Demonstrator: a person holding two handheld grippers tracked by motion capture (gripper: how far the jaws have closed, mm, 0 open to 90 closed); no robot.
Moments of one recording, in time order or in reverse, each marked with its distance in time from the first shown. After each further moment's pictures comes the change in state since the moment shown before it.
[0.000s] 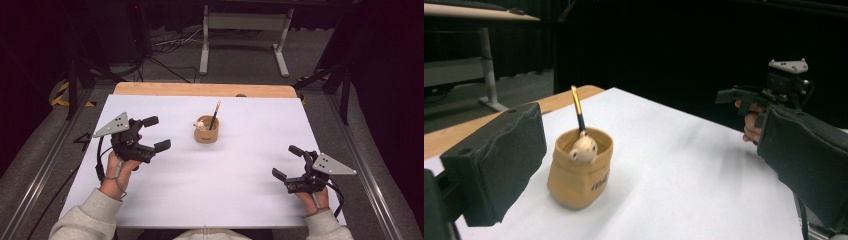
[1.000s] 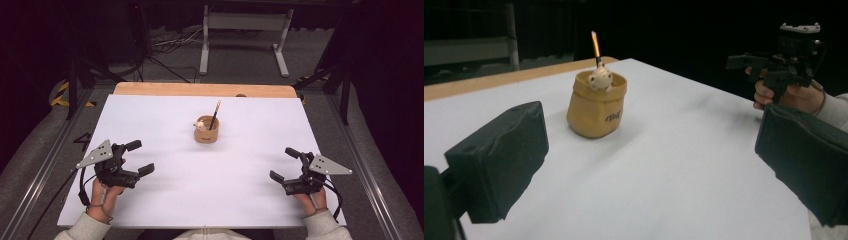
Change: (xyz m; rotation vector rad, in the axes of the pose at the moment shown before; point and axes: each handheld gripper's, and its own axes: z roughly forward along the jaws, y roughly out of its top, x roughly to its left) left arm -0.013 -0.060 -0.048 0.019 0.082 -0.035; right arm 0.001 -0.007 0.005 0.019 0.037 0.010
